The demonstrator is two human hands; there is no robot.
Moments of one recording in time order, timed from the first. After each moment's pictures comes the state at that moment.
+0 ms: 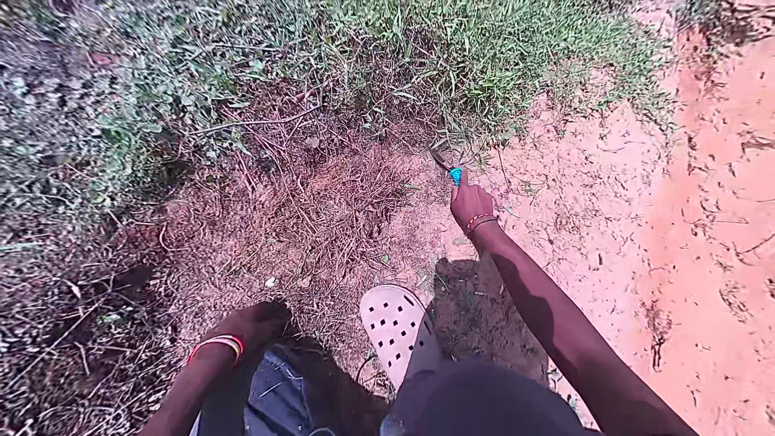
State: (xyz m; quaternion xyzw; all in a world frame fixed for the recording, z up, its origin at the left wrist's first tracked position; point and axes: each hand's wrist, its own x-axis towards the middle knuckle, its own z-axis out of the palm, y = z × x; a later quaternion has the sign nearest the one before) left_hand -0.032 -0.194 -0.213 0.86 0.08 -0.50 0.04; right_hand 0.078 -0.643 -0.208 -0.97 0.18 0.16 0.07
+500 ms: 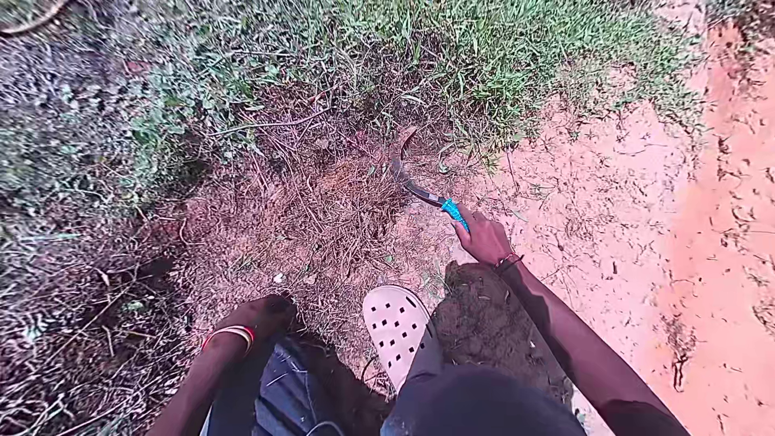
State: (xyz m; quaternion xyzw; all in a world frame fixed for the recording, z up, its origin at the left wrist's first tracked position) left_hand -0.029 -0.197 -0.209 0.87 0.10 -0.49 0.02; right_hand 0.012 -0.663 -0.220 -0.98 0.01 0.16 0.11
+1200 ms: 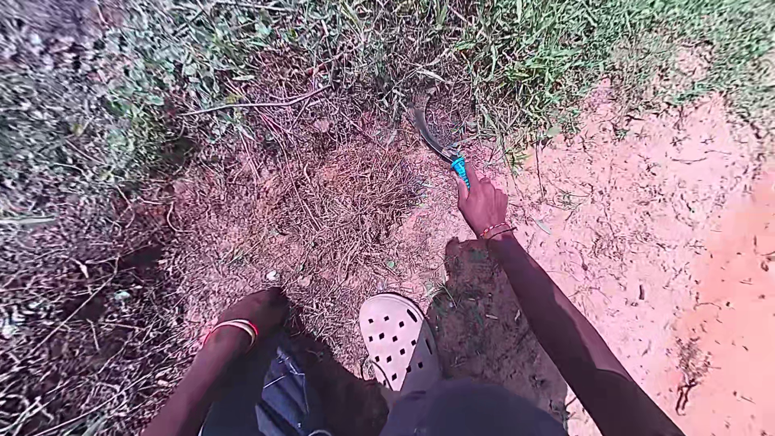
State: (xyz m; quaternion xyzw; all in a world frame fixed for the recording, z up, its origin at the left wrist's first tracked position) left_hand -0.010 -0.226 -0.212 0.84 0.12 -0.53 -0.04; right_hand 0.101 -0.644 -0.238 -0.98 0.10 0.09 0.14
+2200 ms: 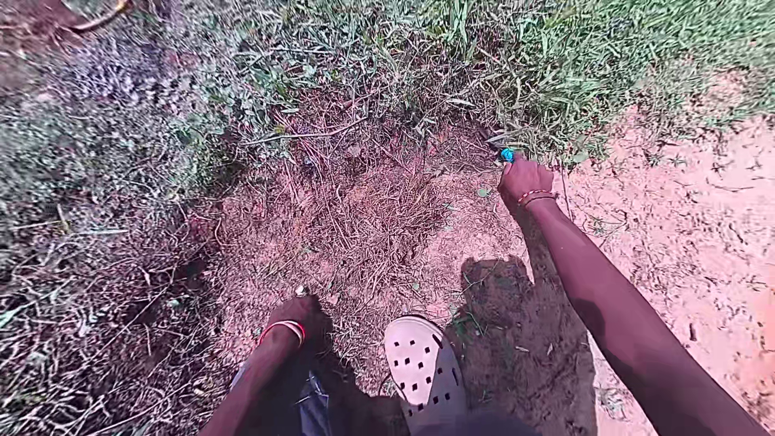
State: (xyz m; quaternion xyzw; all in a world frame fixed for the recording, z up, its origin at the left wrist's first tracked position) left_hand 0.015 -0.248 -0.211 0.83 0.14 -0.54 -0.07; right_hand 0.203 -0.672 -0.206 -0.97 0.18 0.13 0.05
